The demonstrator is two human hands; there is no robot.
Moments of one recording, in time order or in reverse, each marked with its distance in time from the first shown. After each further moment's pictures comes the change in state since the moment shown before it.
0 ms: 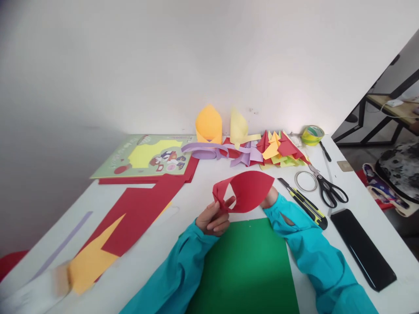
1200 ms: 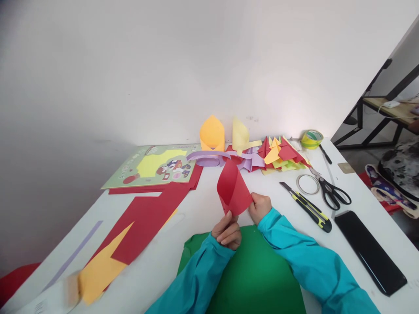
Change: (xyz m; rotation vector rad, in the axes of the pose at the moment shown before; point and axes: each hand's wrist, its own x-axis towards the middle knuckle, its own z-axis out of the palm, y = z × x) left_hand 0.001 -0.045 -0.002 -0.481 0.040 0.001; right_hand -0.002 0.045 0.012 -1.075 0.511 -0.469
